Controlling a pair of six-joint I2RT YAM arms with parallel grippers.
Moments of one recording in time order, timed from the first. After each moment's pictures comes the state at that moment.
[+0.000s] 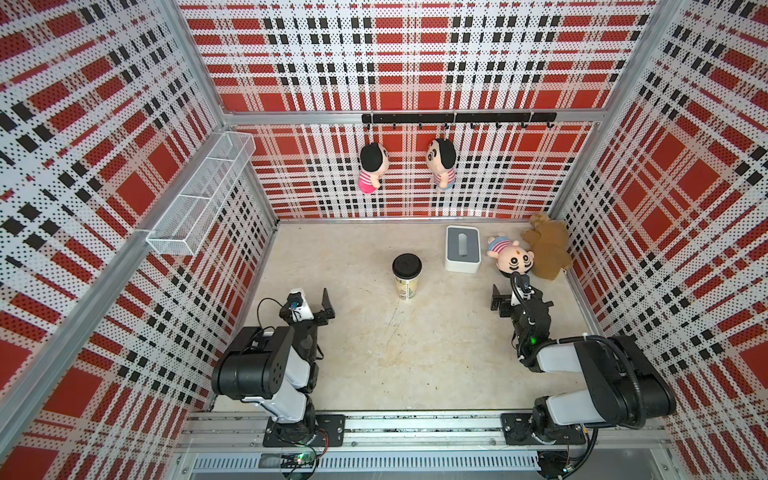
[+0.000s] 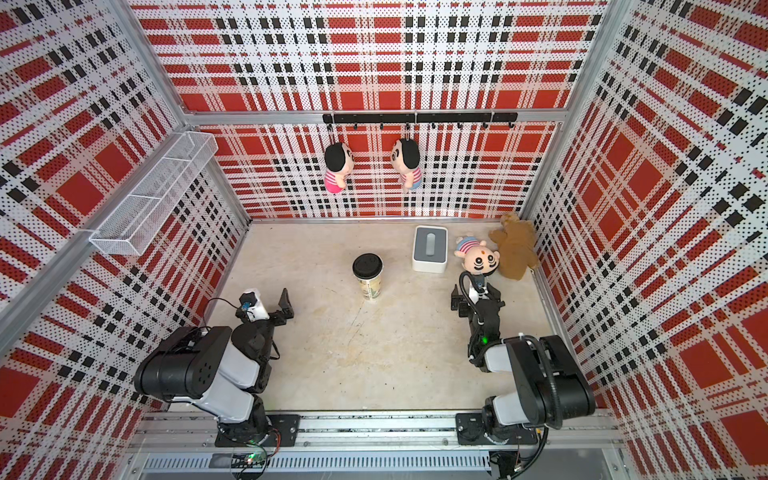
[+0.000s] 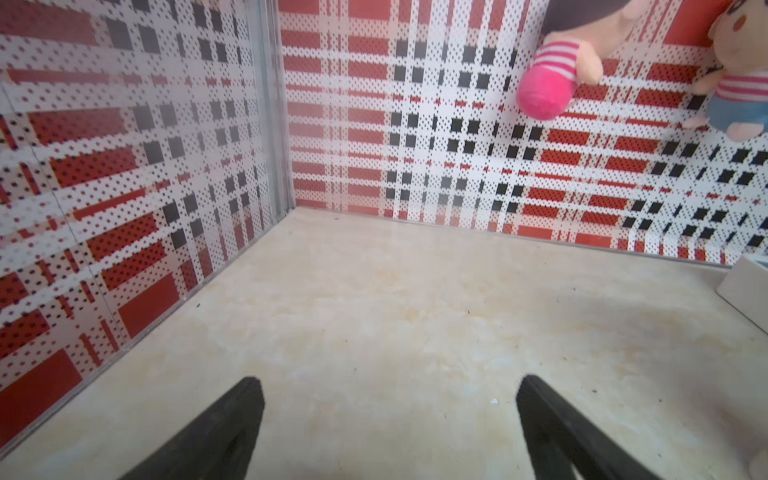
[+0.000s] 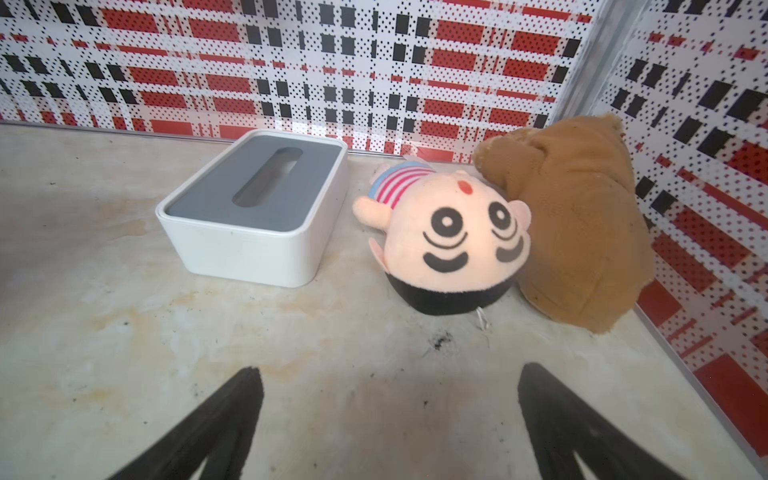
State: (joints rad) left arm 0.01 1.60 0.03 1.59 -0.15 -0.08; right arm 0.13 1.49 0.22 1.08 0.18 -0.07
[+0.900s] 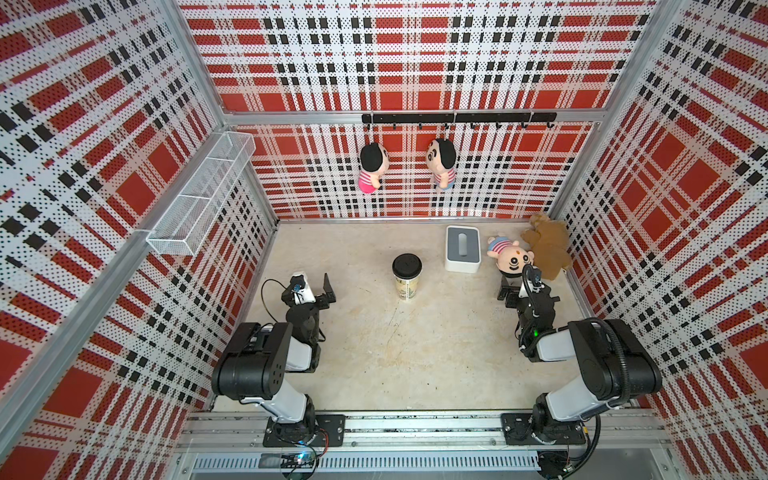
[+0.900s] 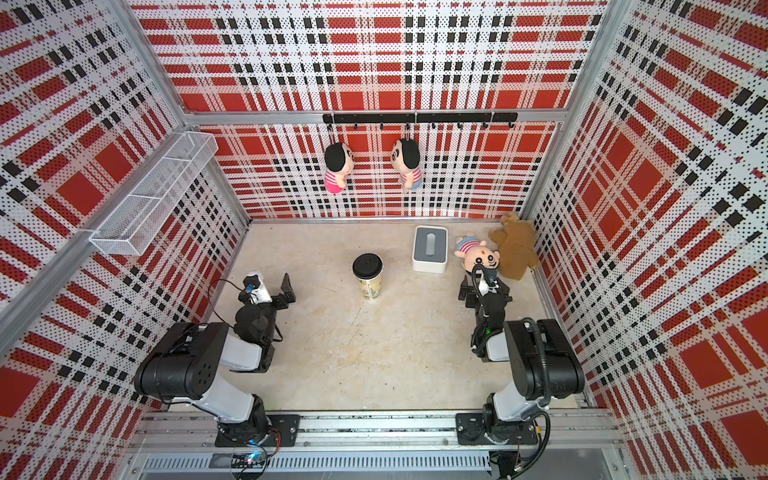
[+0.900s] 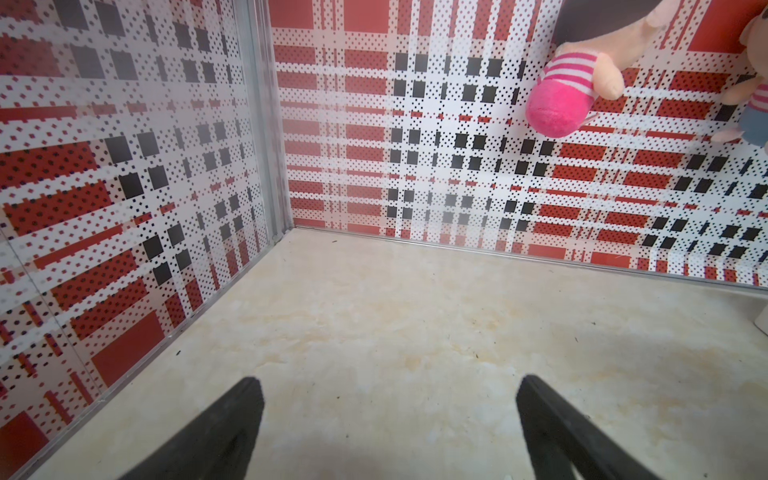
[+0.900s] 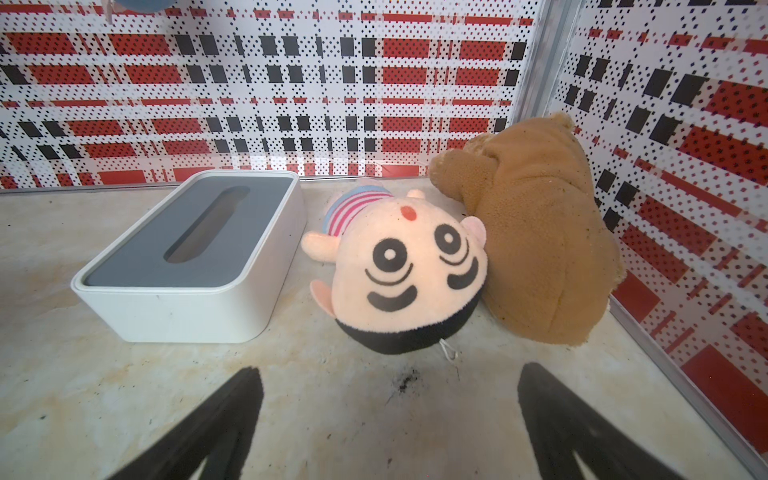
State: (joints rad) left arm -0.01 1.59 0.21 1.39 -0.16 -0.06; right arm 0.04 1.57 0.29 1.13 0.17 0.01
